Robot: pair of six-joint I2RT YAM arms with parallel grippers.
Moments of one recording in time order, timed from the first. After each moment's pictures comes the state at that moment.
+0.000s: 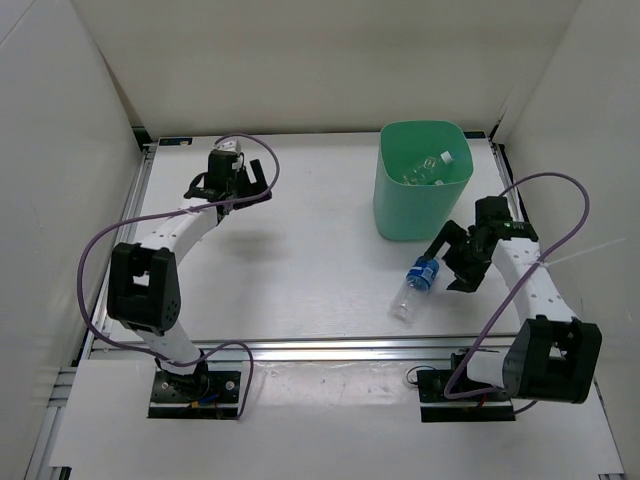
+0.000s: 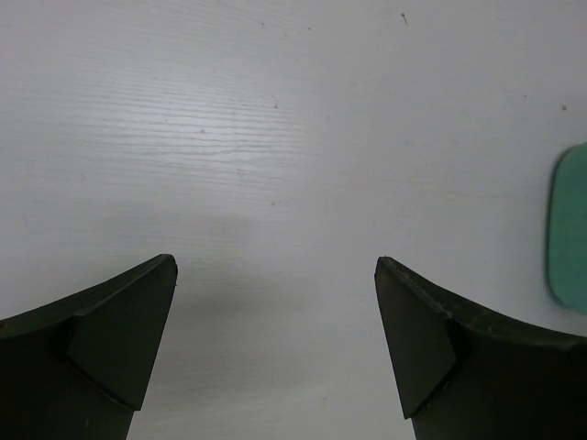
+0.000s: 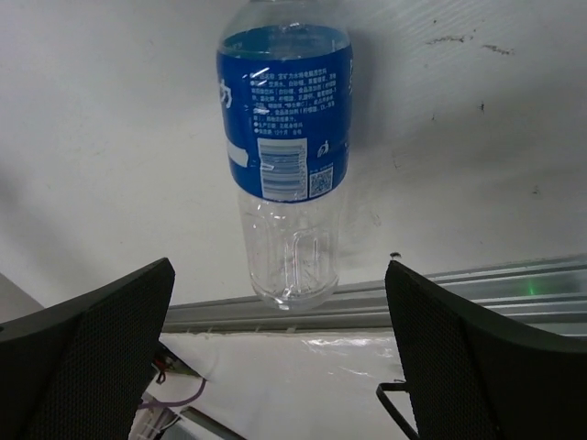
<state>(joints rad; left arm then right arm) -0.24 1.68 1.22 -0.21 0.00 -0.42 -0.03 1.24 0.97 -0.97 -0.27 0.59</state>
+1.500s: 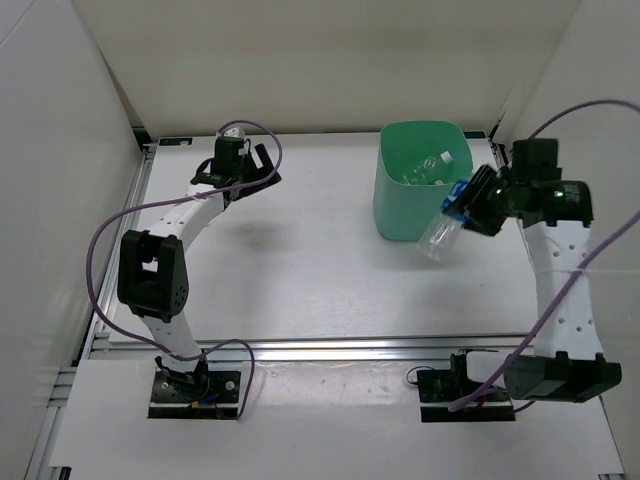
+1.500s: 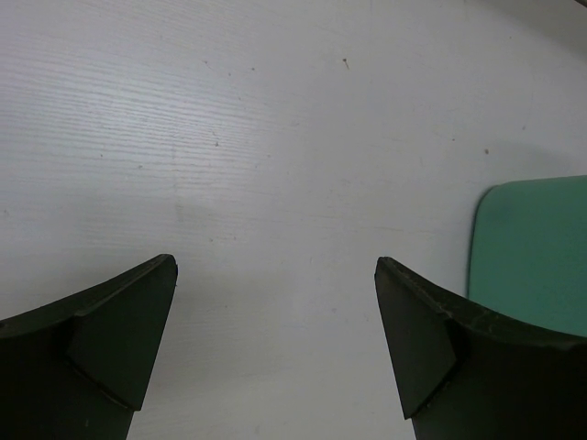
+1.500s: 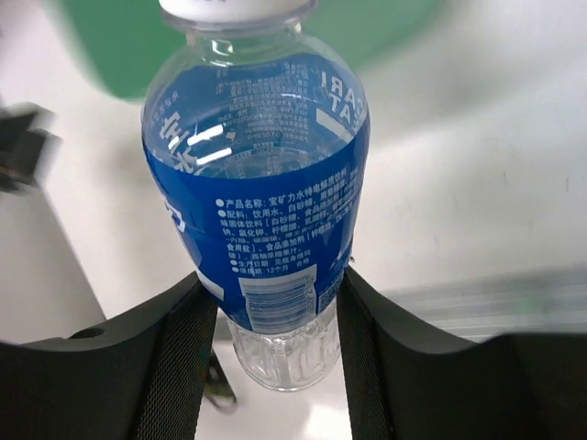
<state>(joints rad) -0.24 1.79 1.40 -0.25 0.04 -0.55 0.00 1.26 1.55 -1.26 -0.24 0.57</state>
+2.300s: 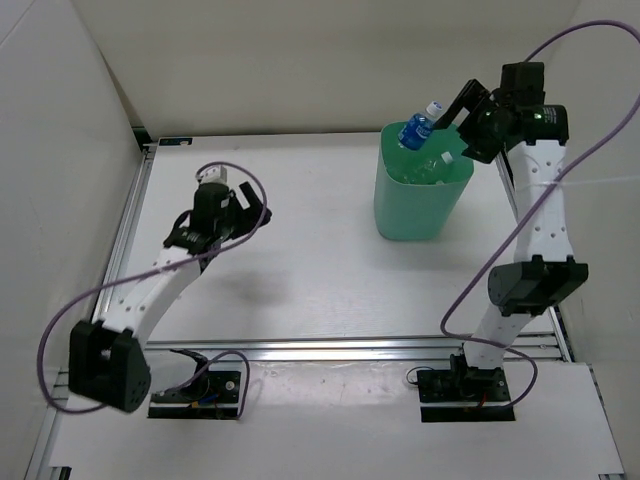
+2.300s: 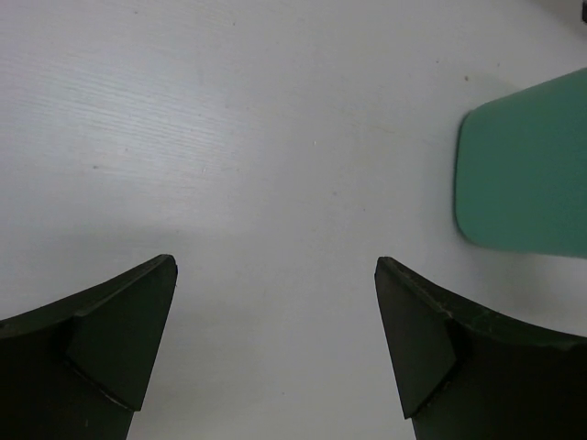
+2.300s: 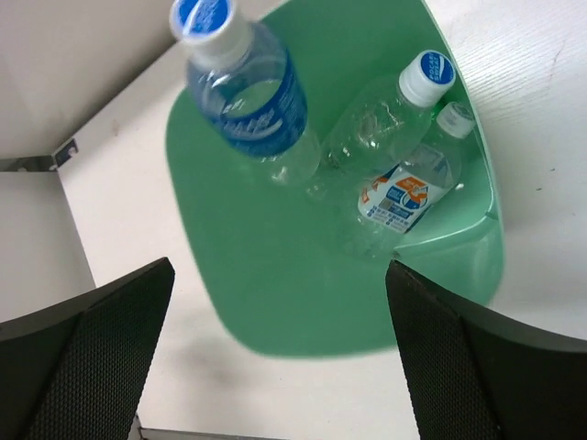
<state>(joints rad) -0.30 1.33 0.99 -0.24 -0.03 -0.62 0.02 1.83 2.25 -1.13 -0.18 0.62</state>
